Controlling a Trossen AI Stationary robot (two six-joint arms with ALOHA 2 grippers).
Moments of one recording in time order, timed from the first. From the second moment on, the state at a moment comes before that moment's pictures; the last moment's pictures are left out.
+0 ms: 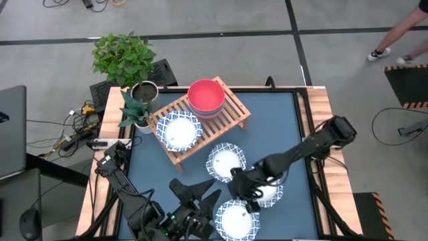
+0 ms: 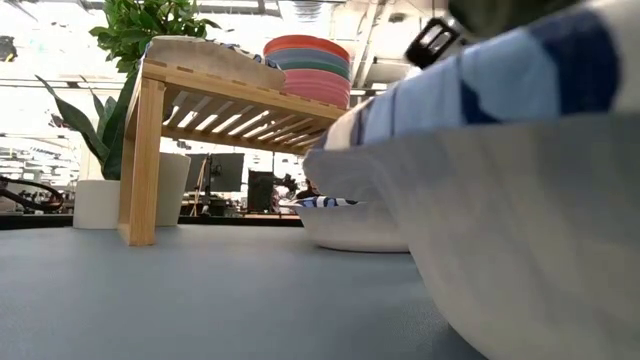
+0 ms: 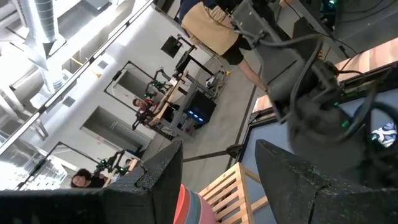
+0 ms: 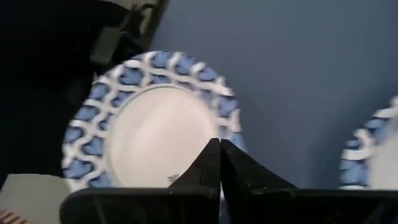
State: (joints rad) left arm -0.78 2.13 2.36 -0.28 -1.57 0.79; right arm 0.44 1.71 1.19 -0.37 -0.16 0.23
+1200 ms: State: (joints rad) left arm -0.78 2.13 2.36 -0.31 -1.57 0.72; right arm 0.33 1.89 1.19 -0.38 -0.26 0.17
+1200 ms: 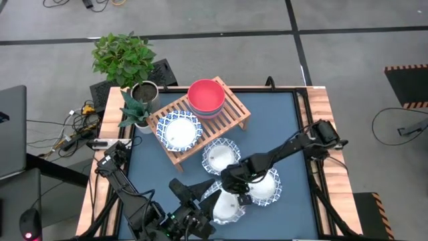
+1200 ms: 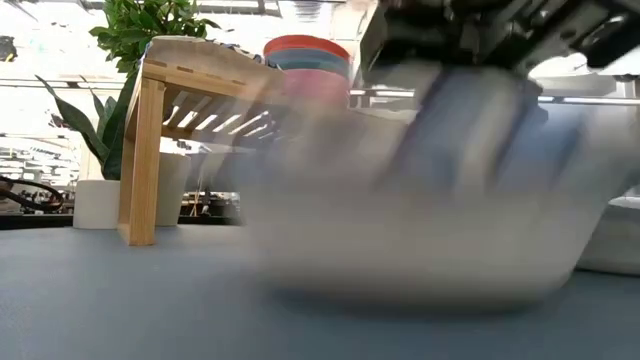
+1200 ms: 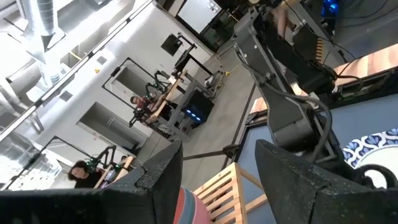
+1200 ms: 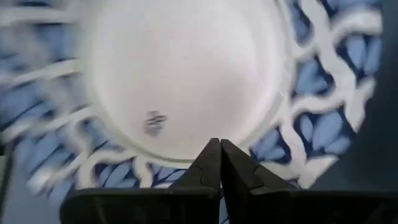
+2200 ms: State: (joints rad) left arm -0.56 2.13 2.15 -1.17 -0.66 -0.72; right arm 0.67 0.94 1.19 -0.90 0.29 0.47
